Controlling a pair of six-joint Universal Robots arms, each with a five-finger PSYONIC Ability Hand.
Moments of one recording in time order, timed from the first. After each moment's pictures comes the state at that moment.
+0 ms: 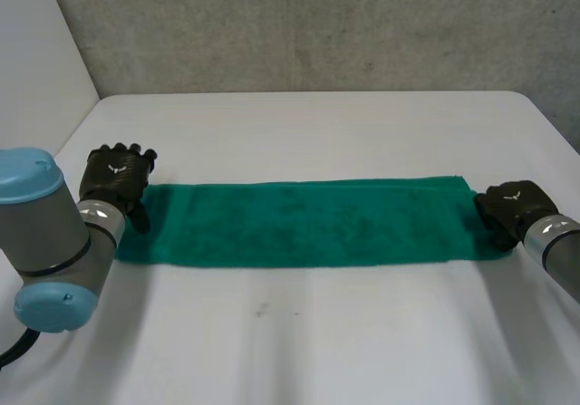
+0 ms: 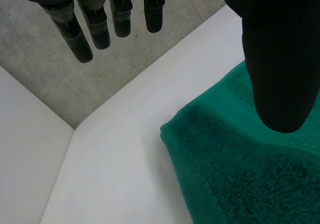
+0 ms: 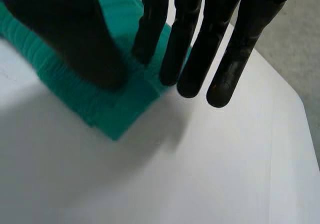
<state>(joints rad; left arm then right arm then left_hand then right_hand) 4.45 -2.02 -1.65 3.48 -1.65 3.55 1.60 -1.06 1.63 -0.12 1.37 2.50 0.20 0.20 0.21 0.20 0.05 0.90 1.08 1.06 1.06 0.86</state>
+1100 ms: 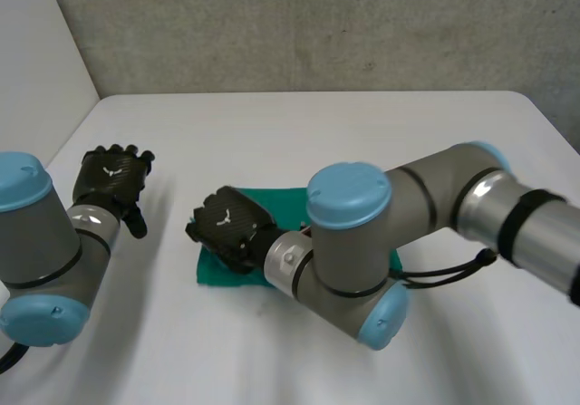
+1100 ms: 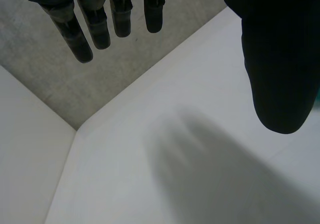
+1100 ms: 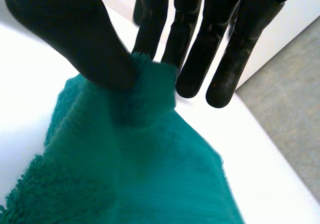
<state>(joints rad) 4.45 -1.94 -1.72 3.48 -1.65 3.54 2.39 -0.74 1.00 -0.04 1.19 2.59 0.20 0.20 0.21 0.20 0.05 0.97 1.17 1.18 1.19 0.99</state>
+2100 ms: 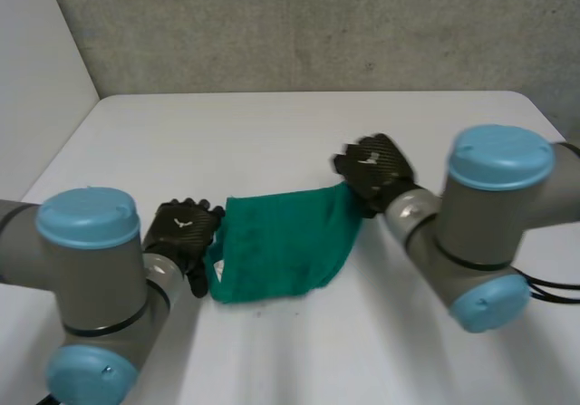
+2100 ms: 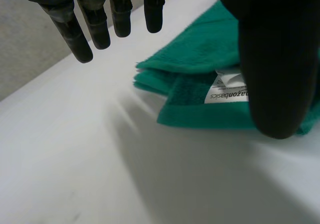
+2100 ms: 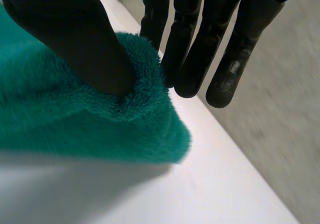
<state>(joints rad) 4.18 -1.98 -1.71 3.29 -1.73 3.41 2.15 -1.03 1.36 -0.15 1.48 2.63 0.20 0.20 0.21 0.20 0.05 0.91 1.17 1.18 1.19 0.96</state>
